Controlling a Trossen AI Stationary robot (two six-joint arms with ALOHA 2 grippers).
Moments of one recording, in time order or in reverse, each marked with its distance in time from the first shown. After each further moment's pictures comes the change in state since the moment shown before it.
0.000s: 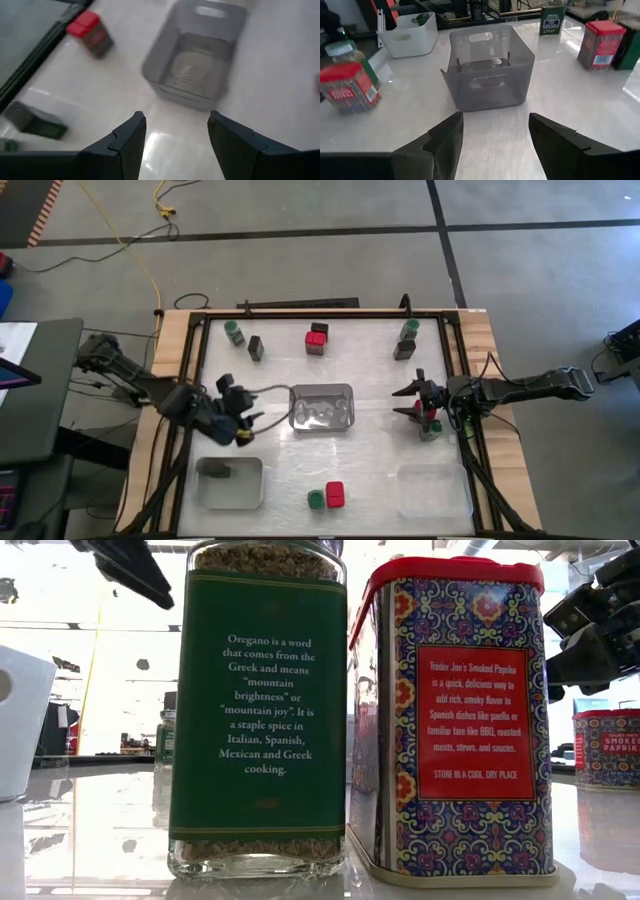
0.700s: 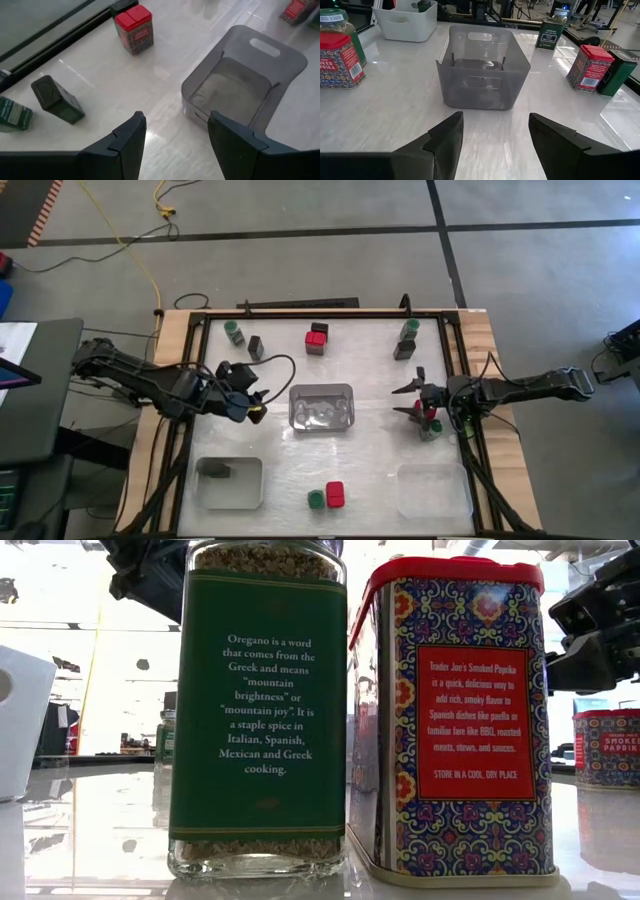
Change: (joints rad) left arm 0.182 0.000 0.000 0.022 -0.013 -0.147; right arm -0.007 0.000 0.000 0.016 0.007 -0.182
